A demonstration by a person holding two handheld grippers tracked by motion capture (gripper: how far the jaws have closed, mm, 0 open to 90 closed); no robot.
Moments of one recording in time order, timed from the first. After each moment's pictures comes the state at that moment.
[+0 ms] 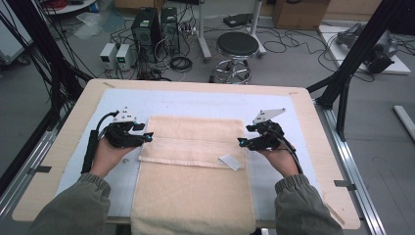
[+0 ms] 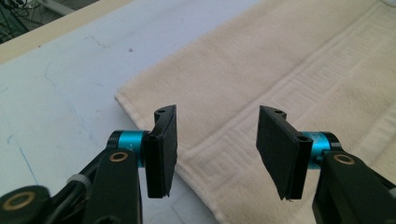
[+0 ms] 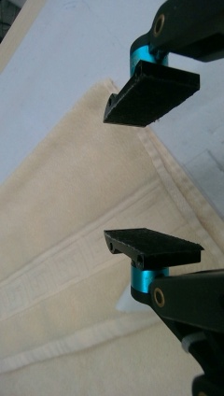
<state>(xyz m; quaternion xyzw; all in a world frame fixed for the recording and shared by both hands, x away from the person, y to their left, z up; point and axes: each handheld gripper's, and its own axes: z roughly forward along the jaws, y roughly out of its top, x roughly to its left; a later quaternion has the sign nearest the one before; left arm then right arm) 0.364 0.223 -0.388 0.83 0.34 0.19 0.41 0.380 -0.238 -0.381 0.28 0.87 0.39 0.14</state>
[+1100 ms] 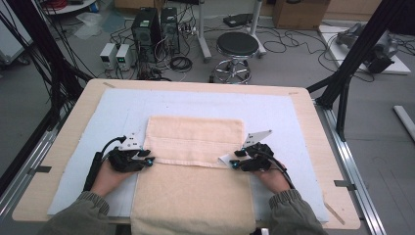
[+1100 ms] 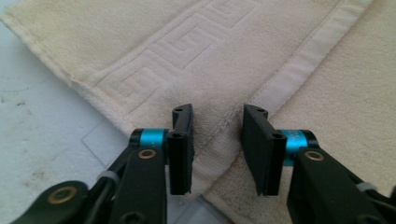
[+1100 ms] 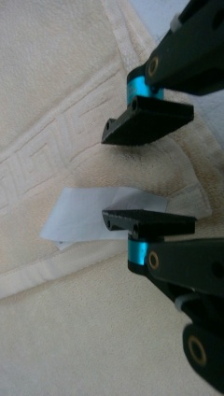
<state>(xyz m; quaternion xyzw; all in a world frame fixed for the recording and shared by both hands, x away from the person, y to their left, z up) 0.329 0.216 -0.436 0.87 0.29 0.16 0.37 0.350 -0.219 -0.434 0.24 0.89 0.37 0.07</state>
